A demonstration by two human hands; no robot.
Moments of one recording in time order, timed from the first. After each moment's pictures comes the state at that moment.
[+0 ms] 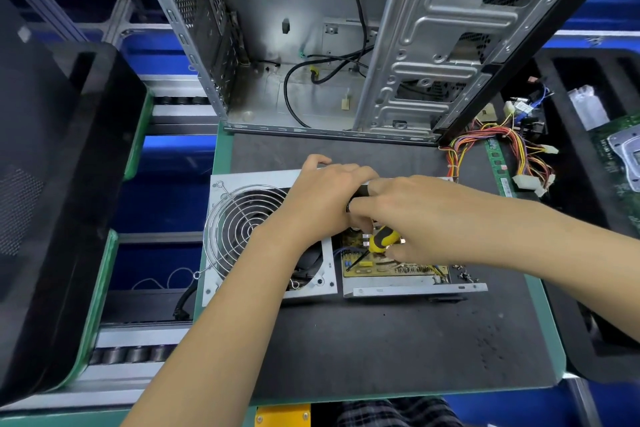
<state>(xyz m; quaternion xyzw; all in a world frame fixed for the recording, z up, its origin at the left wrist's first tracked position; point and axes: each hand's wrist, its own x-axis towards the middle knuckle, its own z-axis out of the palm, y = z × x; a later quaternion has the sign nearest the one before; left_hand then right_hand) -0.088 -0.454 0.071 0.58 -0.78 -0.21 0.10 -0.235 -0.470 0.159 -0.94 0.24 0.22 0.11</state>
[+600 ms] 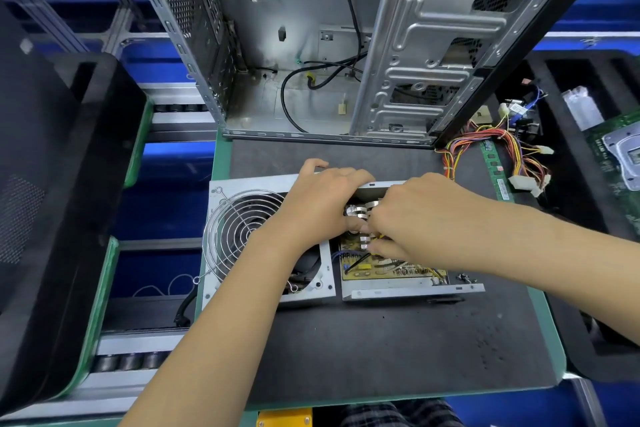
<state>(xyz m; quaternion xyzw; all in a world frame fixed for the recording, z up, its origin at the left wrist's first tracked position) -0.087 -0.452 0.069 0.58 -0.79 -0.17 0.11 -0.239 -0.463 0.159 -0.94 0.24 0.23 -0.02</state>
